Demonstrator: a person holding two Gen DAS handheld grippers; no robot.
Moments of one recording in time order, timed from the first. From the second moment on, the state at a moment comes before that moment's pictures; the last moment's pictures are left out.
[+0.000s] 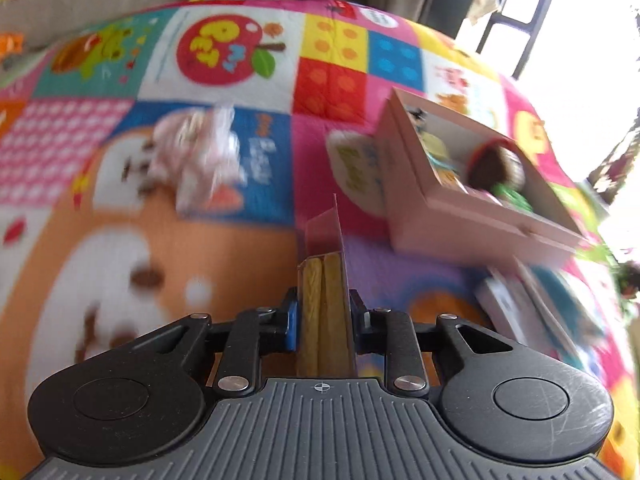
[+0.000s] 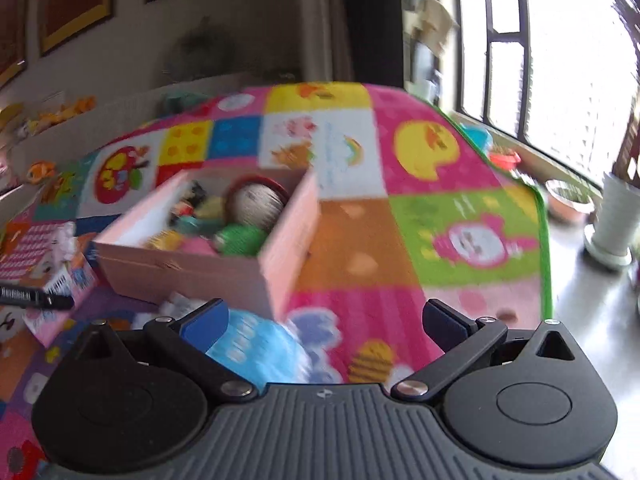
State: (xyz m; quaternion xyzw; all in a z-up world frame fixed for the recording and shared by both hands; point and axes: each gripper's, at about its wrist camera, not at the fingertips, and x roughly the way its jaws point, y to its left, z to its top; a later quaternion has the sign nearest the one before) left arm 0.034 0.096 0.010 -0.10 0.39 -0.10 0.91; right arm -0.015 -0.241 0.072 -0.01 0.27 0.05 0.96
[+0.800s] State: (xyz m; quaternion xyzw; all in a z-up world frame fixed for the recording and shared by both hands) left arm -0.019 0.138 0.002 -0.15 0.37 -0.13 0.91; right arm 0.169 0.118 0.037 -0.17 0.44 0.28 0.84
